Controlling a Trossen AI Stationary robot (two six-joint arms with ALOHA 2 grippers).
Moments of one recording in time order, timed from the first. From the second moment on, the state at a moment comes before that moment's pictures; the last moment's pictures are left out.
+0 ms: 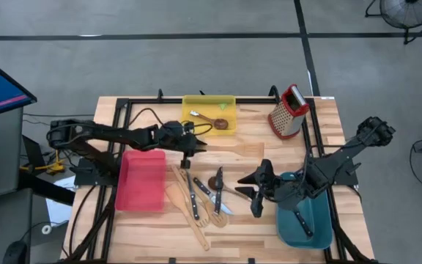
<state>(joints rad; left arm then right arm) 0.19 1.44 0.71 0.23 0.07 0.33 0.62 1.36 1.13 -0.34 0.71 0.75</state>
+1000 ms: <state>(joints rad) 0.20 0.87 0.71 -0.02 0.24 0.28 0.67 1.36 1.13 -0.25 0.71 0.70</state>
